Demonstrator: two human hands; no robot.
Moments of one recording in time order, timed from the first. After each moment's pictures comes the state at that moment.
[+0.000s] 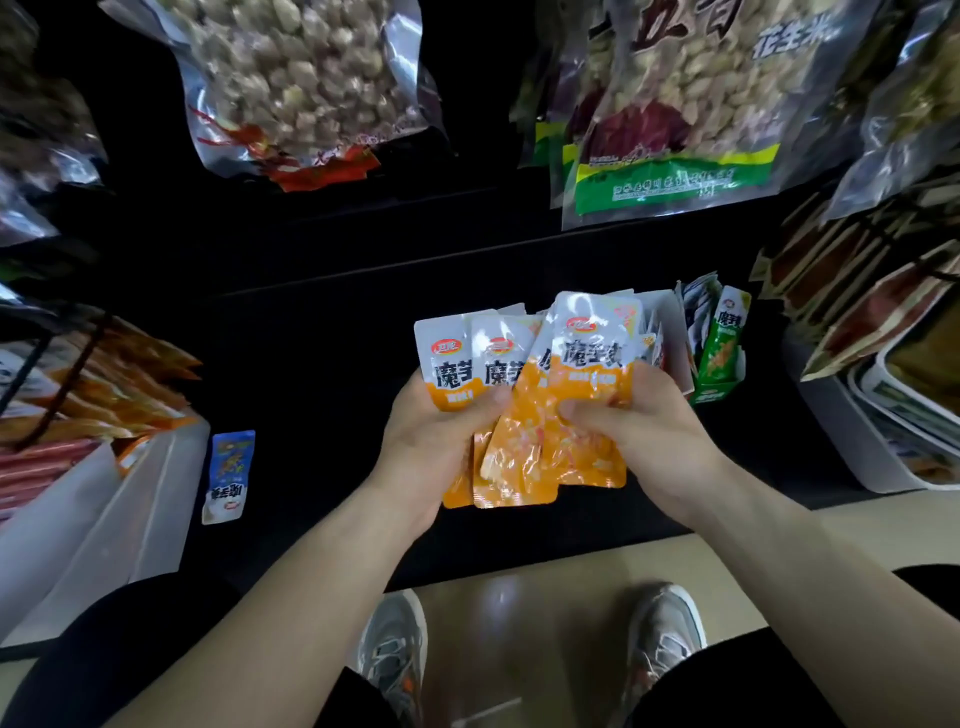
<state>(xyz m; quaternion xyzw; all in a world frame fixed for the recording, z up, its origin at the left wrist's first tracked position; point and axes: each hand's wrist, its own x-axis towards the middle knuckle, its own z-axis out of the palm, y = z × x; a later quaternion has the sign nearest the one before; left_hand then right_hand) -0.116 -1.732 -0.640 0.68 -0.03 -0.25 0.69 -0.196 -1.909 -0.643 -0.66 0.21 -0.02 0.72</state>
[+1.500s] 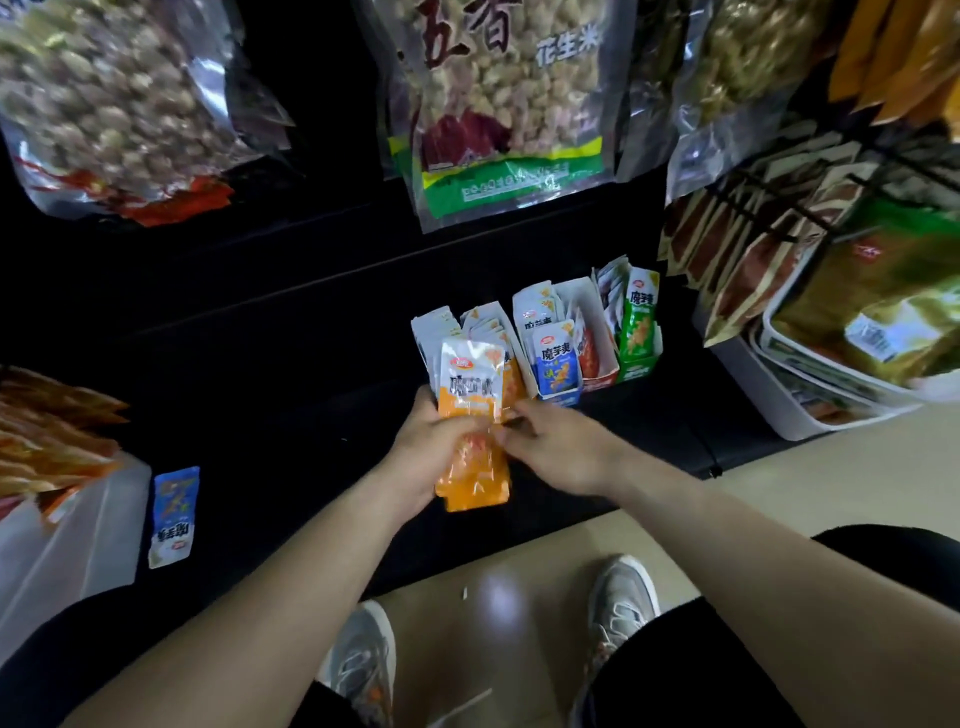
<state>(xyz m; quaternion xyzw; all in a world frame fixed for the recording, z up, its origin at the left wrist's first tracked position) -0.128 -1.796 -0.689 0.73 0.01 -0.34 0.60 -0.220 -1.939 -0.670 -0.85 0.16 0.15 0.48</state>
